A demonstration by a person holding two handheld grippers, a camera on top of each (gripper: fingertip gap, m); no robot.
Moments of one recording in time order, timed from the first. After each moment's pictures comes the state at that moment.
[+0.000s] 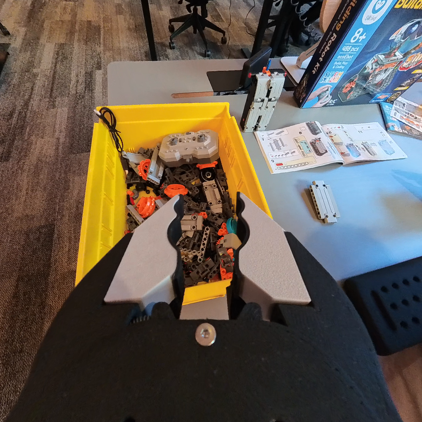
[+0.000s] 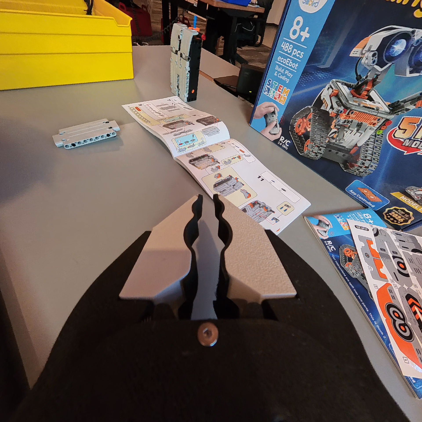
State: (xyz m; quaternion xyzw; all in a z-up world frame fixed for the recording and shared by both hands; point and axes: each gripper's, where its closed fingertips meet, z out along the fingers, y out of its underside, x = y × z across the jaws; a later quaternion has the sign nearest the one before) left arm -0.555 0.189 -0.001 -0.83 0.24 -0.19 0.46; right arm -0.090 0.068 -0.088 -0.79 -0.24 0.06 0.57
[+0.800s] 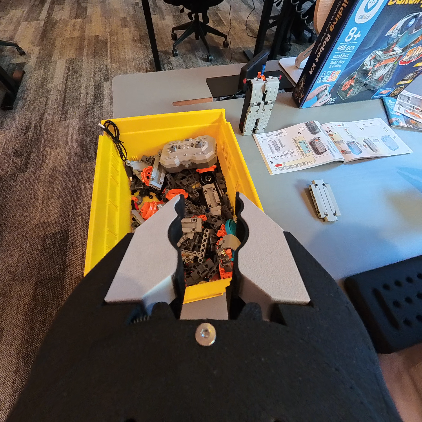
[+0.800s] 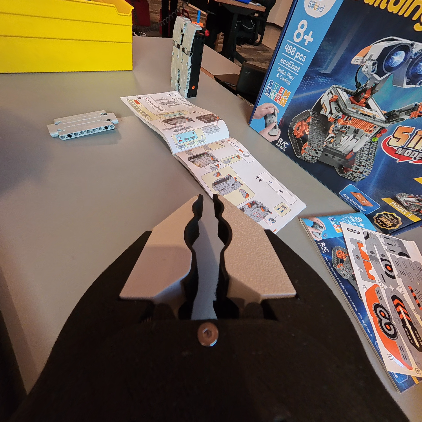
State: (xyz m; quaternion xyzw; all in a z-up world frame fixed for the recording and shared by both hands) left arm -0.551 0.182 0.012 -0.83 0.26 -0.17 0.47; right arm -0.091 0.066 -0.088 -0.79 -0.25 0.04 0.56
